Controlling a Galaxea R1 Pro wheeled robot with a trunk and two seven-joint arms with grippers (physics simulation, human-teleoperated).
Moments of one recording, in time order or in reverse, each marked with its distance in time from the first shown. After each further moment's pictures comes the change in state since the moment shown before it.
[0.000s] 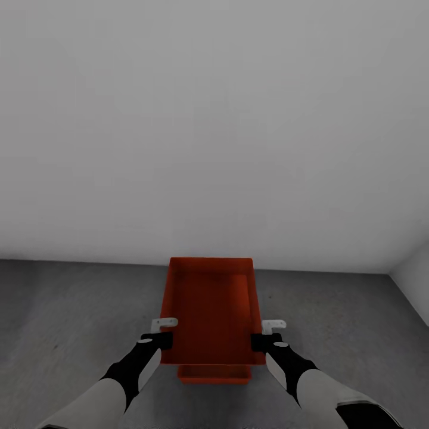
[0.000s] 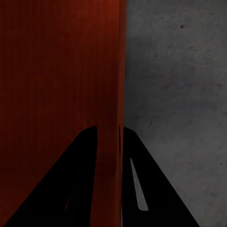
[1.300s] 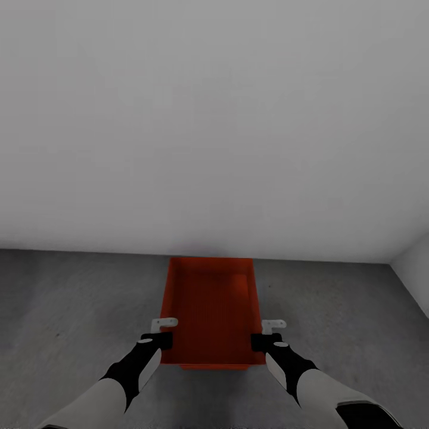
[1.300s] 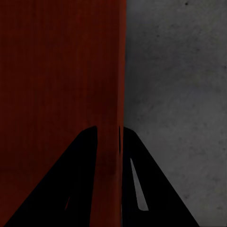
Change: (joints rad) left arm 0.000 -0.001 0.002 0.000 -0.003 0.000 0.001; right arm 0.000 0.000 0.000 0.000 0.000 0.000 0.000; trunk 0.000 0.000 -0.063
